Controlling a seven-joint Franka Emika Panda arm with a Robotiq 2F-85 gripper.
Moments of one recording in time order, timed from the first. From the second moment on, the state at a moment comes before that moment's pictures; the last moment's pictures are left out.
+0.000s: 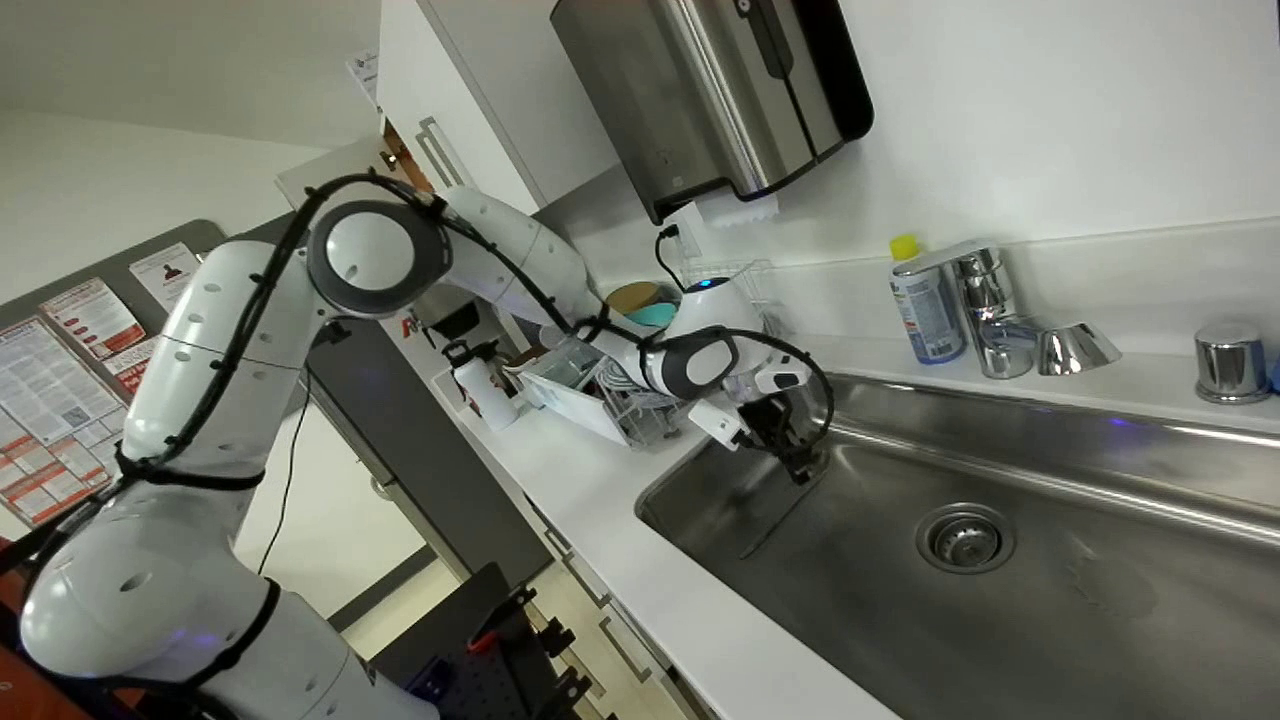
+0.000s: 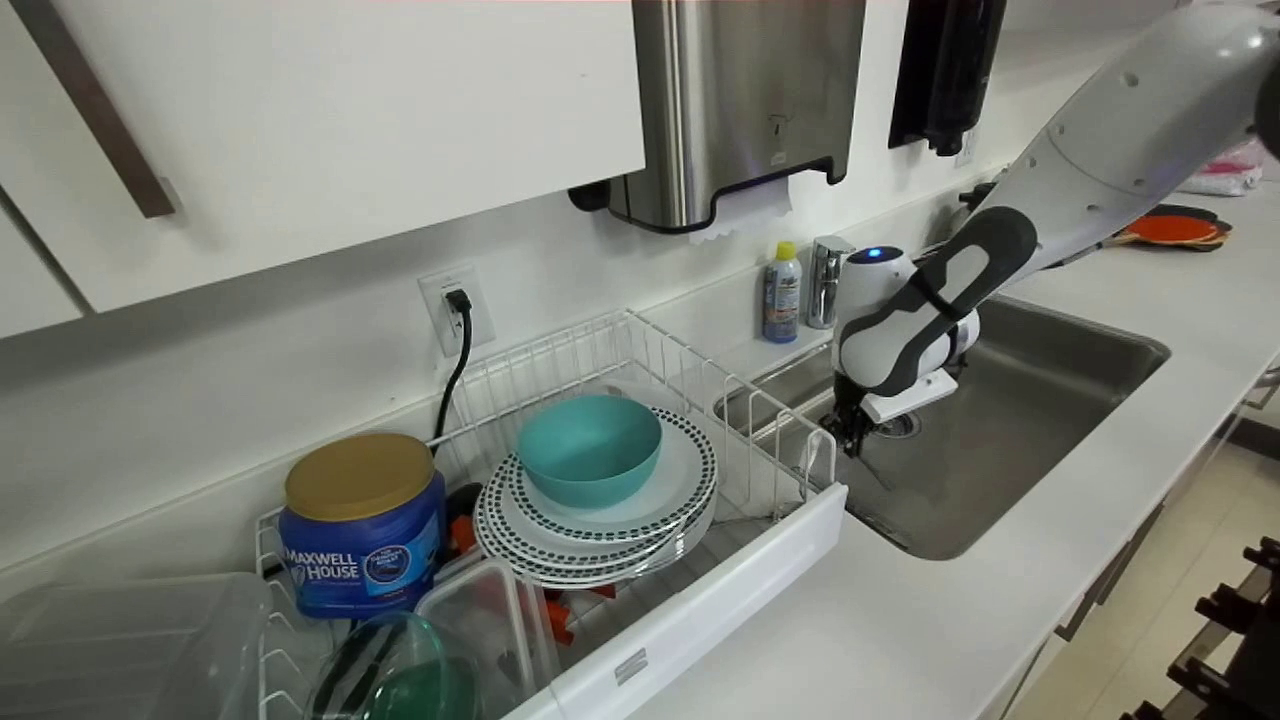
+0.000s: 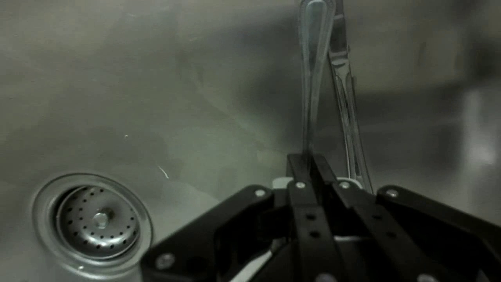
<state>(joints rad) 0.06 0.89 -0.09 -1.75 0.07 2.64 0.14</state>
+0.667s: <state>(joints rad) 0.13 0.45 -0.13 -2.06 -0.17 2.62 0.14</state>
